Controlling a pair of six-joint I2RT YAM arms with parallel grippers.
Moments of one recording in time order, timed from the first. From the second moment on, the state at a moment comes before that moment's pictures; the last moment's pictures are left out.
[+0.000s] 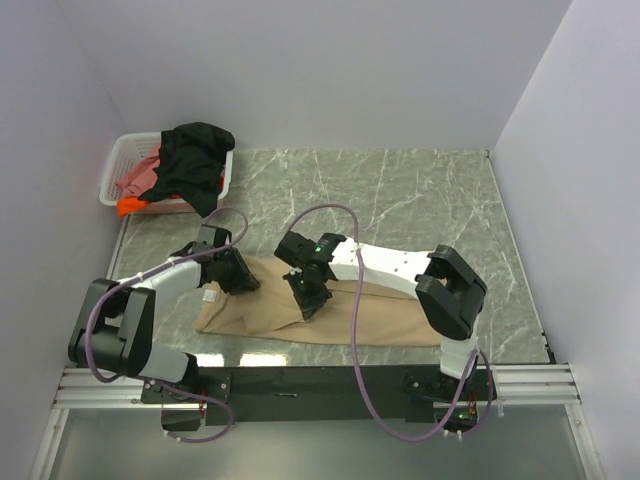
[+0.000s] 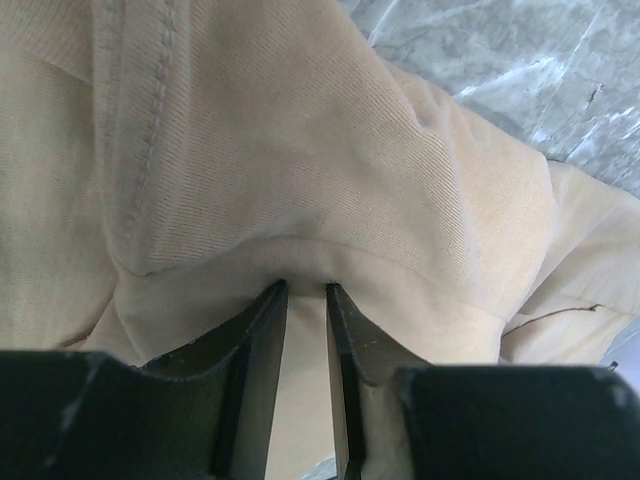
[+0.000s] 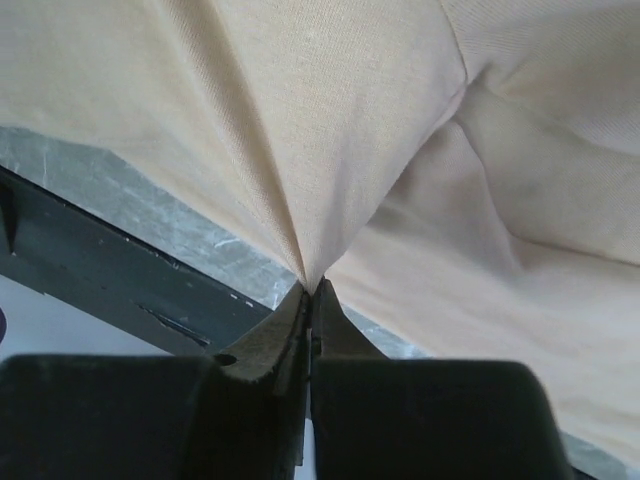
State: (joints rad) left arm -0.23 1.42 0.62 -0.27 0.25 -0.77; right arm 1.01 1.87 1.38 -0.83 -0.15 0.56
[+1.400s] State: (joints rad) left arm -0.28 1.50 0.77 -0.51 0.16 -0.75; right arm 0.54 1.74 1.06 -0.72 0.00 0.46
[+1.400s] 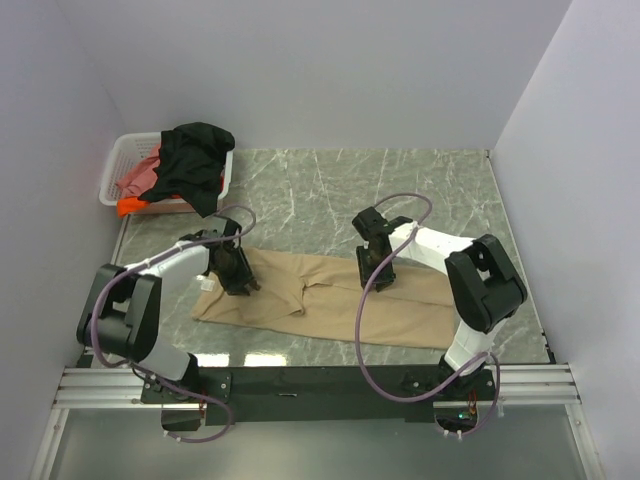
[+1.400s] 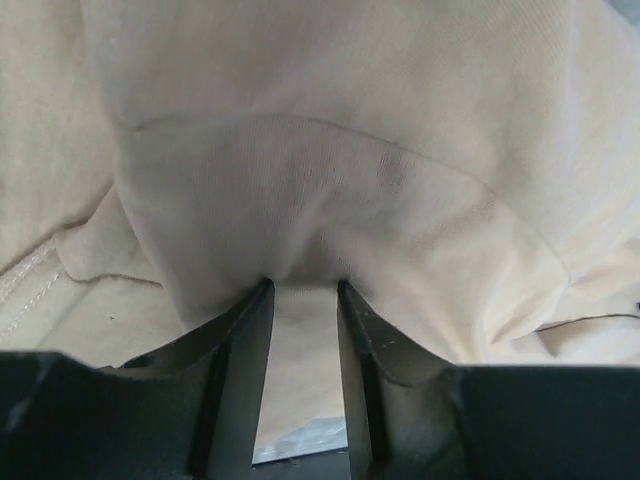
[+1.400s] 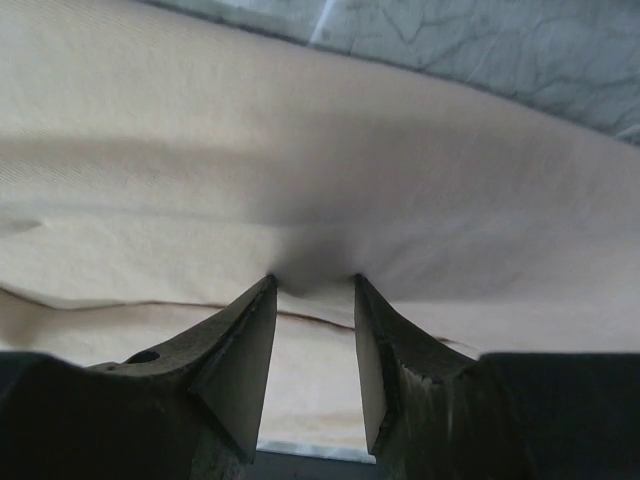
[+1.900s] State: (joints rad) left arm -0.30 1.95 1.32 -0.64 0.16 -0.64; right arm 0.53 1.69 0.99 -0.65 -0.03 0.49
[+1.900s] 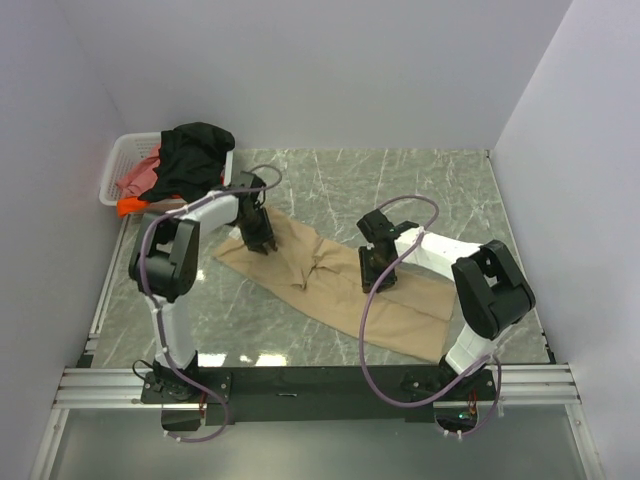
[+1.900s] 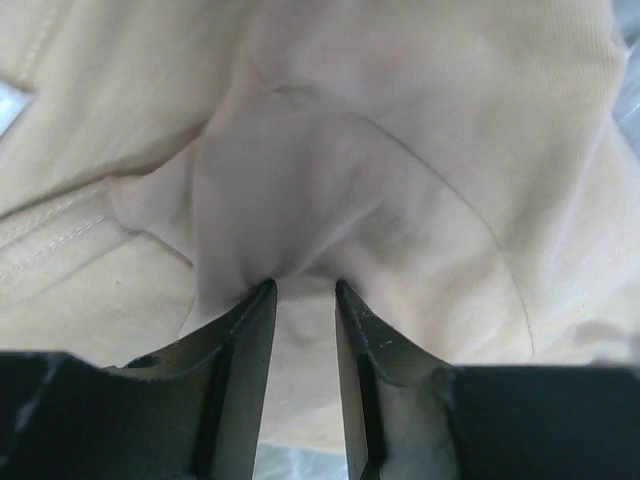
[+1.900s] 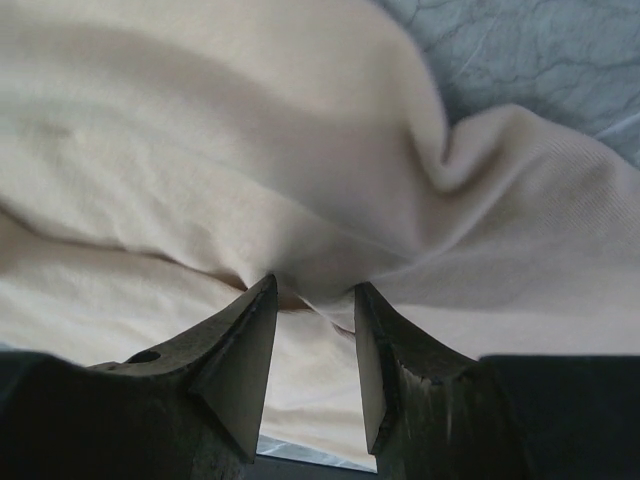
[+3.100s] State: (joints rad) left arm -0.35 2.48 2.18 -0.48 0.18 -0.56; right arm 0.76 1.76 1.27 -0.72 -0.16 0.60
